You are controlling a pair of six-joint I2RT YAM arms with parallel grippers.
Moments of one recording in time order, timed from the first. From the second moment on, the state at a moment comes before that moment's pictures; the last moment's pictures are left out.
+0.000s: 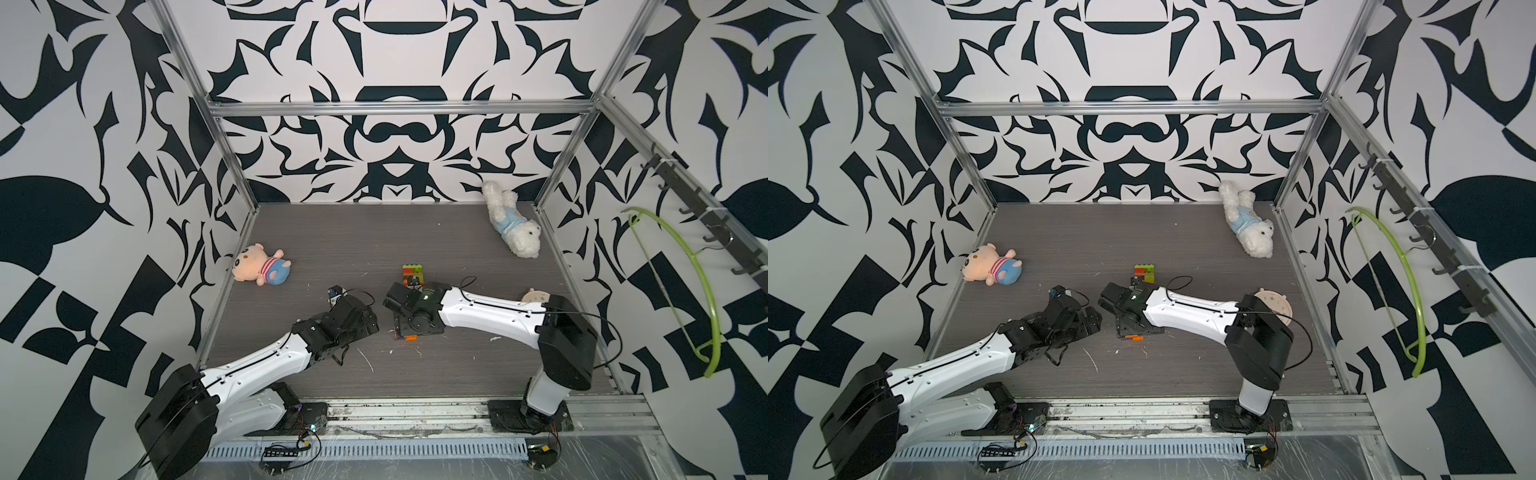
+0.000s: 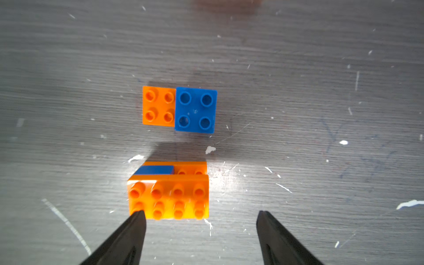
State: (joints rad) left arm -0.81 1.10 0.53 -0.33 -0.15 -1.03; right arm 1.02 1.70 1.24 -0.90 0.21 0.93
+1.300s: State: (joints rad) left arm -0.81 0.99 0.49 -0.30 -0.08 -1.13; right arm 1.02 1.88 1.23 -0.75 0.11 0.91
